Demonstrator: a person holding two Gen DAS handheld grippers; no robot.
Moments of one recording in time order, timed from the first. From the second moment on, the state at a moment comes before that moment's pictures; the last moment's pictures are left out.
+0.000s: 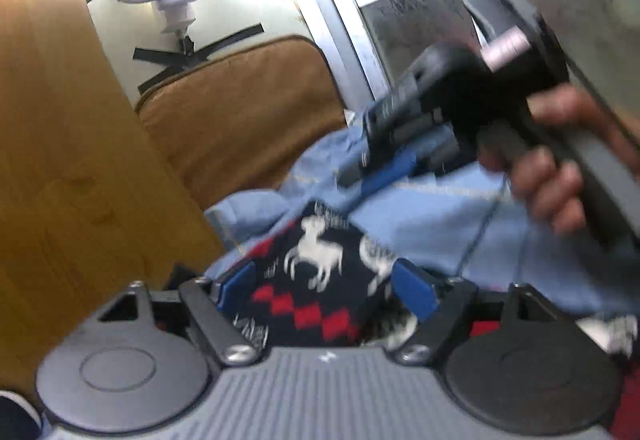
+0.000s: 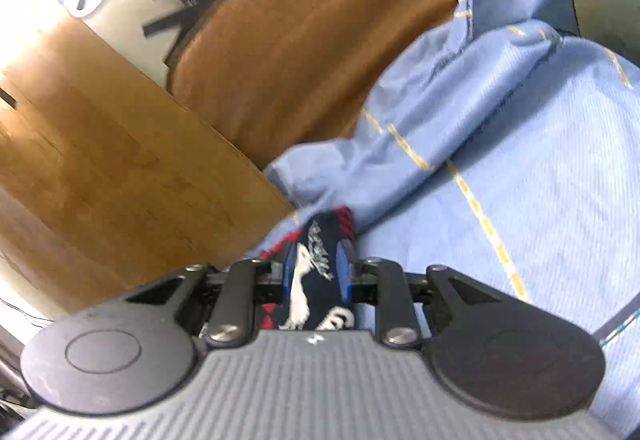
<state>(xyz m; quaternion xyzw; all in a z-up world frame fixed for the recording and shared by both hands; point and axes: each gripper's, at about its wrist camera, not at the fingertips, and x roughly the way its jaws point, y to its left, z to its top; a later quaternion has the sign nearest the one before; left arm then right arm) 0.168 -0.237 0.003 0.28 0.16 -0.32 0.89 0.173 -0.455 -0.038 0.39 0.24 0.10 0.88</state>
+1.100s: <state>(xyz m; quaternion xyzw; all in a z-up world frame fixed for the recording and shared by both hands) 0.202 -0.110 0.026 0.08 0.21 -0.24 0.94 0.211 -0.362 0.053 0.08 0.33 0.09 0.94</state>
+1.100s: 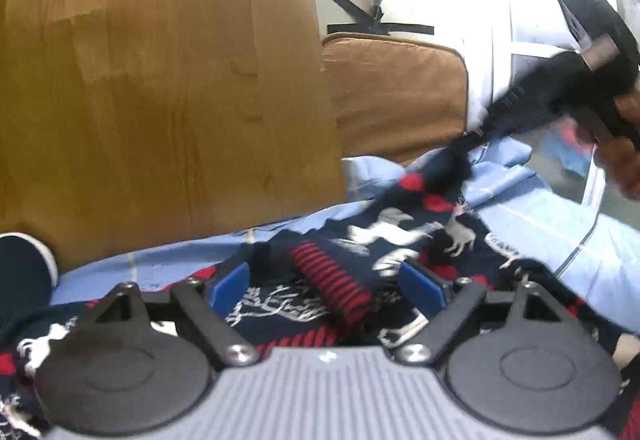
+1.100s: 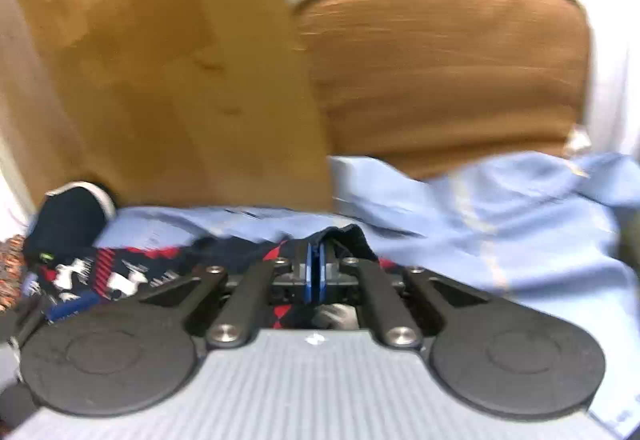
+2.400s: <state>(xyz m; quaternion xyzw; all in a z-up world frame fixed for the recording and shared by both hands) 0.054 0.131 0.014 -0.08 0.23 -0.02 0.97 0.147 -0.093 0.011 -0.26 0.21 0.29 0.90</state>
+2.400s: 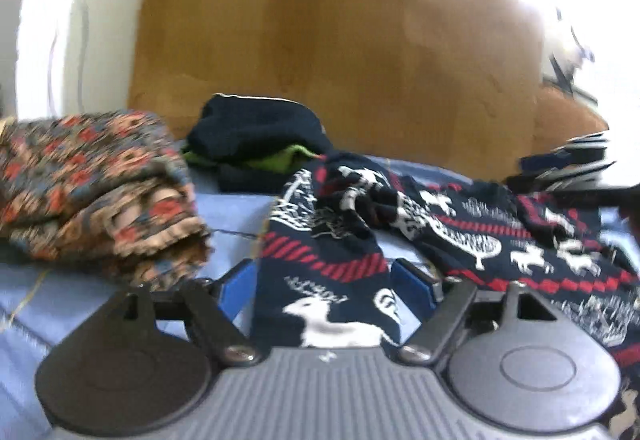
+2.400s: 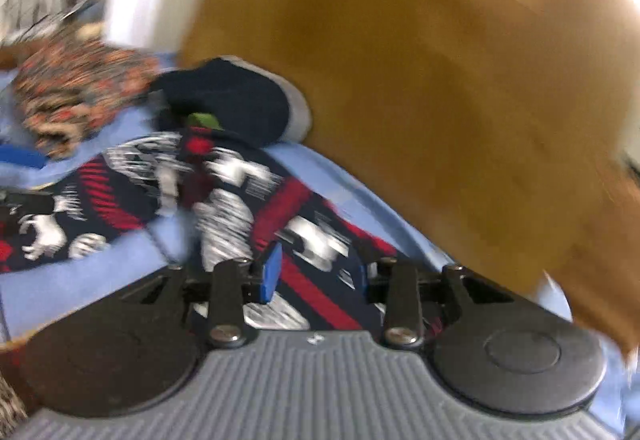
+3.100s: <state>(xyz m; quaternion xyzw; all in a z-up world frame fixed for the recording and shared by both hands) -0.024 0.239 0.042 -0.18 0.13 0.07 0.97 0.135 0.045 -0.011 -0.19 0.33 0.48 0.79</state>
